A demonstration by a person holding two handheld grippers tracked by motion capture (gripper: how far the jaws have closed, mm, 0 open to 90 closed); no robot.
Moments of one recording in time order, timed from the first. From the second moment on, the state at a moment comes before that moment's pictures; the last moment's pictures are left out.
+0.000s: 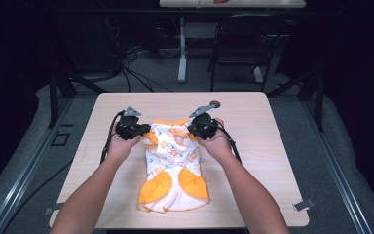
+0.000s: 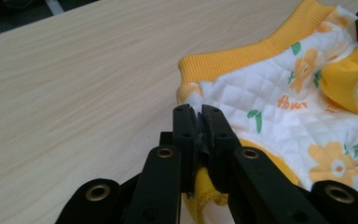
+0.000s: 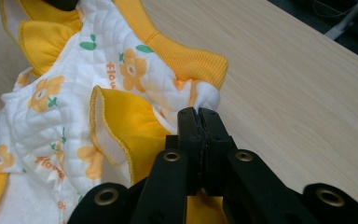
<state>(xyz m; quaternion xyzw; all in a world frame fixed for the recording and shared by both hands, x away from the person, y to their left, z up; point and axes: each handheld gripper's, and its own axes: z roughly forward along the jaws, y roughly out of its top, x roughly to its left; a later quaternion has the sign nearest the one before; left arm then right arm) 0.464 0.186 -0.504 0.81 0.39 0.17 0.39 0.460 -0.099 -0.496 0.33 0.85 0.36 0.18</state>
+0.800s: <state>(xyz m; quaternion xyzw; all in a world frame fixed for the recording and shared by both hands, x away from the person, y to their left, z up) 0.458 0.189 -0.455 0.80 0.37 0.22 0.43 0.446 -0.106 -0.447 0.30 0.84 0.39 0.24</state>
